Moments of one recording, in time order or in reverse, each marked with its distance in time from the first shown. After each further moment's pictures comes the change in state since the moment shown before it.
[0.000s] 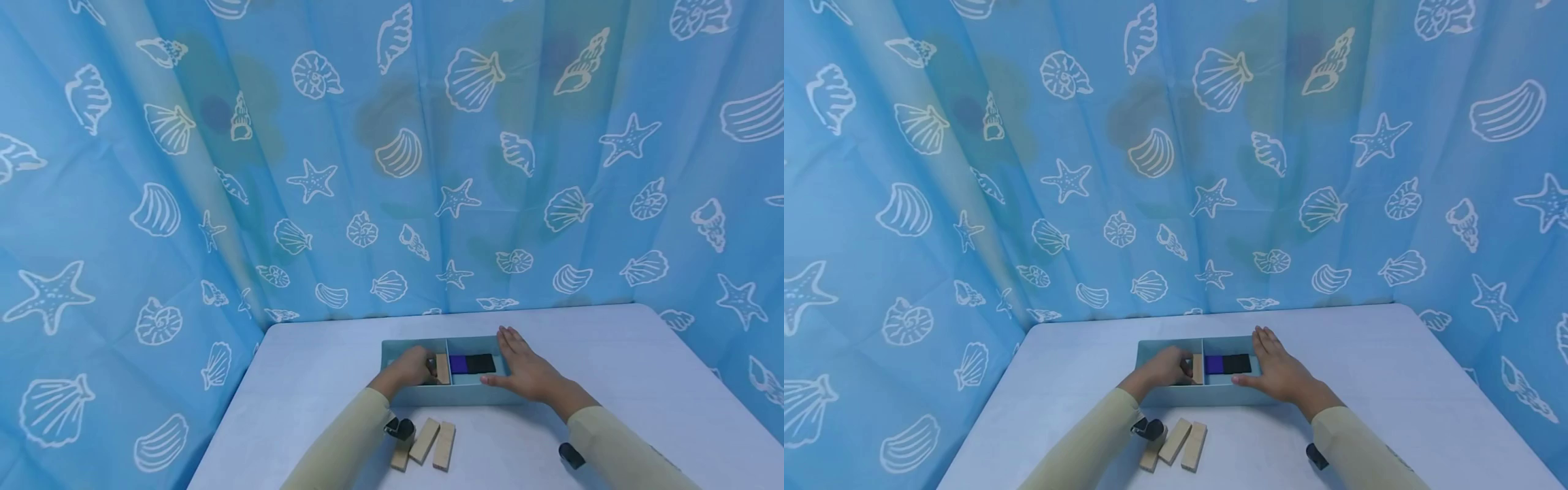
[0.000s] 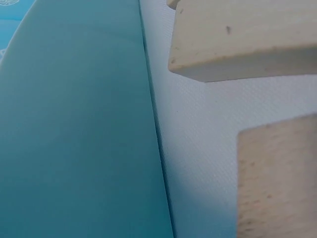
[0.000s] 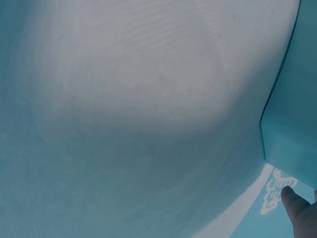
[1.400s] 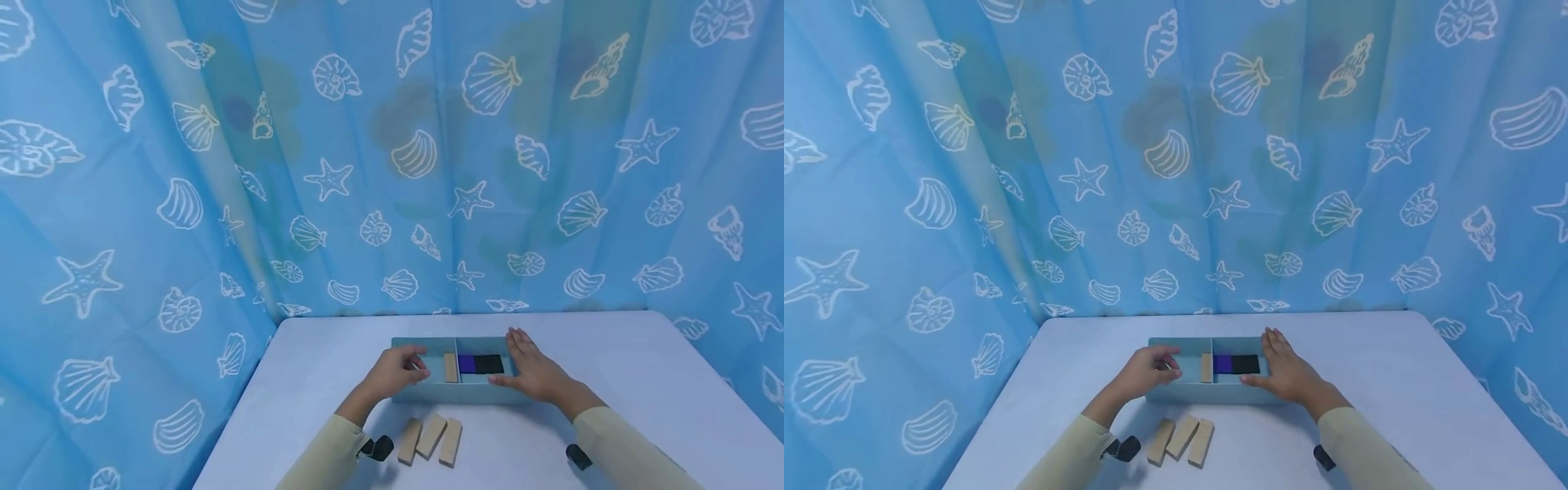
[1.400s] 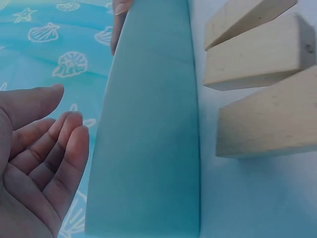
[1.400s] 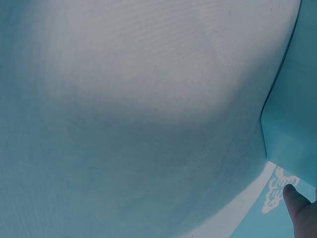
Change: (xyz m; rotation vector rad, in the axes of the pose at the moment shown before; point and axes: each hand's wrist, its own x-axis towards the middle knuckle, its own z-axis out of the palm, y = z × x) left_hand -0.077 -0.015 -0.039 -0.318 0.164 0.170; right_hand 0.002 -0.002 -0.002 0.000 -0.023 -0.005
